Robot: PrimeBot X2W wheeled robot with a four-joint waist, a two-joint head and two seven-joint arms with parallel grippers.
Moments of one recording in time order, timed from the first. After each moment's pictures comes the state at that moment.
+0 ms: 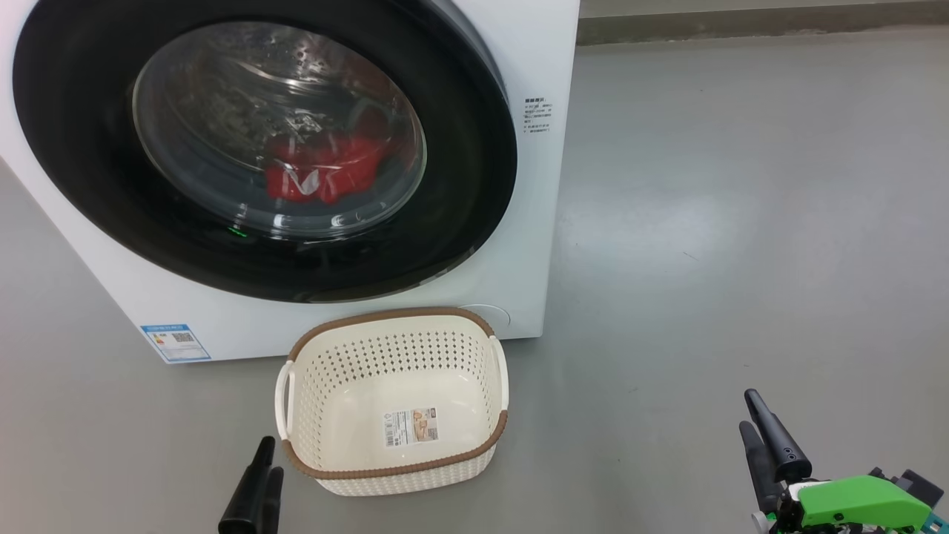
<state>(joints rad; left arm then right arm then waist) -0.03 0.02 0.02 0.35 -1.60 -0.12 0.08 -0.01 0.00 -0.06 0.36 1.60 0.13 0.06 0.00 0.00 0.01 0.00</state>
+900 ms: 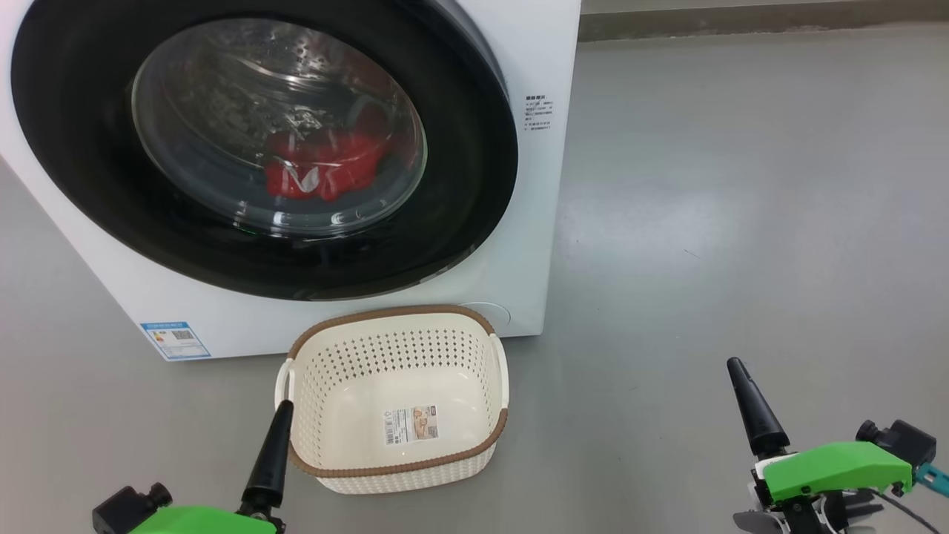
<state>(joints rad) -0.09 0.03 -0.04 0.33 -1.32 -0.12 -0.01 -0.07 -0.01 -0.02 0.36 1.33 0.13 -0.01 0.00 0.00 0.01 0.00</state>
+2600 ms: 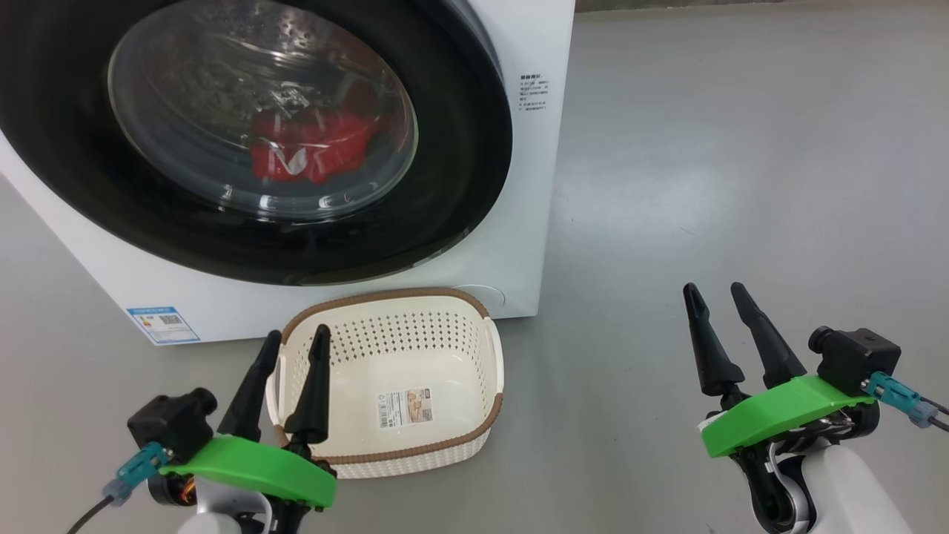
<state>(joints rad) -0.24 0.03 -0.09 0.31 -0.54 -0.11 -0.16 -0.21 -0.03 0.04 0.32 0.53 0.13 -0.16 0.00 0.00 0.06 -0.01</state>
